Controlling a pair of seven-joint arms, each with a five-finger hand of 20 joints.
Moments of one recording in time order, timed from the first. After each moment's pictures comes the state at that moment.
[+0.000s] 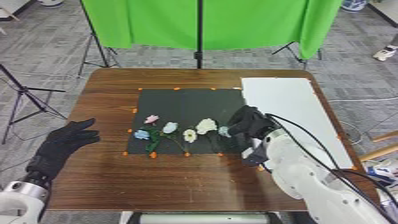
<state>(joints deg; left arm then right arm) 129.7 -57.7 -110.5 -116.1 57.1 -4.7 2.0 -87.4 -54.0 62.3 -115.0 -109.5 -7.6 33.1</state>
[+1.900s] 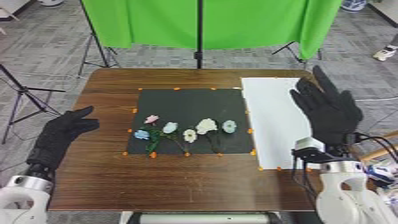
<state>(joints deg) 127.2 -56.5 -107.1 -116.1 57.0 0.5 9.8 -116.3 -61.2 91.0 -118.4 -46.3 7.6 -21.3</state>
